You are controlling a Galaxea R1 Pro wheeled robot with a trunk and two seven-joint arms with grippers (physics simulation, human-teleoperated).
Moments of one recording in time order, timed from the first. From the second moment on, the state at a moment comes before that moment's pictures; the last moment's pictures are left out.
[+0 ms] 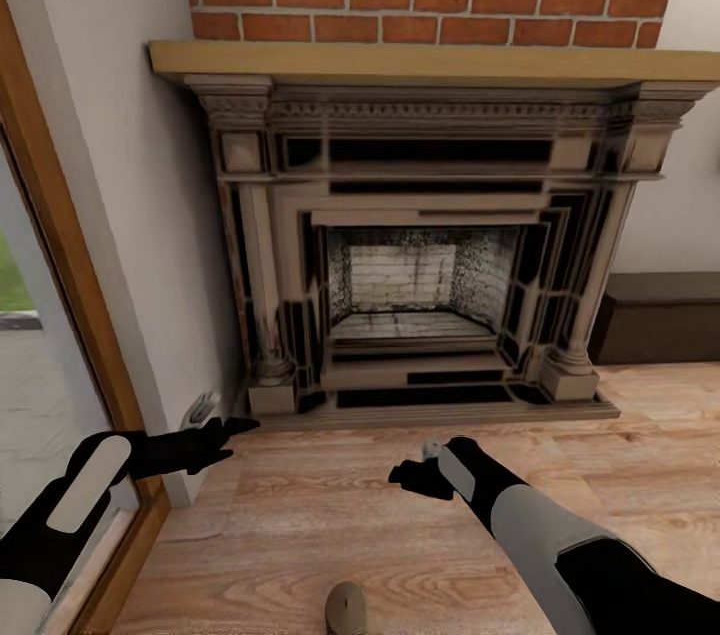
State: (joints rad) left arm -0.51 0.33 -0.05 -1.11 1.11 1.00 -0.09; right arm -0.86 0.10 0.23 -0.22 -0.52 0.59 -0.02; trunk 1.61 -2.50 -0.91
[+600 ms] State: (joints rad) left arm -0.51 0.32 -0.05 -1.11 1.11 1.00 -0.09; right arm -0.86 0.17 0.28 -0.22 -0.52 0.59 -0.02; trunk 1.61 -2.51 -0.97
